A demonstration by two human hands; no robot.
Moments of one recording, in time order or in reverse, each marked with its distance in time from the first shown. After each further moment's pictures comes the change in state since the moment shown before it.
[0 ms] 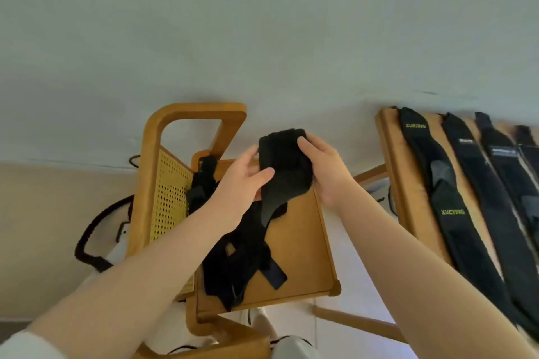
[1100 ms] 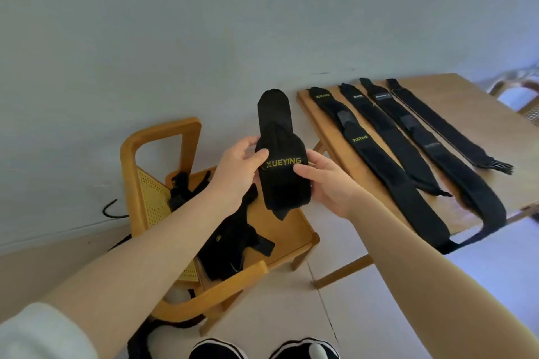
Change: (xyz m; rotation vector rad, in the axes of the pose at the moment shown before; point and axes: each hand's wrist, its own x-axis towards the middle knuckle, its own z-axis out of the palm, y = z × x) left_hand -0.145 0.021 0.056 0.233 -0.180 0.142; right_hand -0.221 0.048 -0.044 0.139 -0.081 -0.188
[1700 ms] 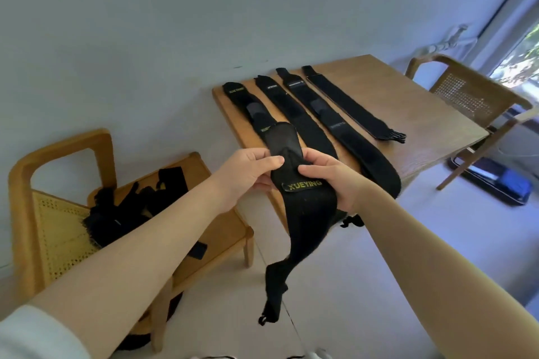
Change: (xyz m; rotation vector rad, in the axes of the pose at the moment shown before) left_hand -0.012 0.009 0.216 0.142 -0.447 -0.079; right_hand -0.128 -0.022 -0.195 0.063 0.063 0.078
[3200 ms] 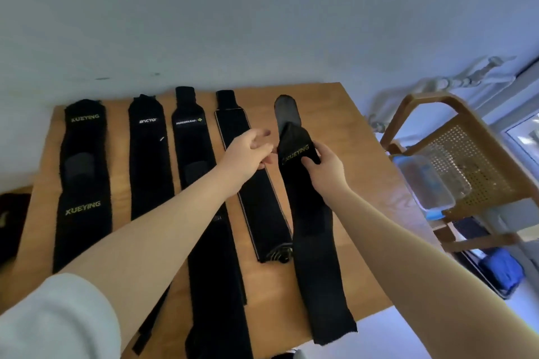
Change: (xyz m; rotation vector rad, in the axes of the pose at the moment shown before) left_hand 0.486 0.084 0.191 0.067 0.368 -0.018; right_hand 0.240 -0.121 -0.470 -0.715 0.511 -0.106
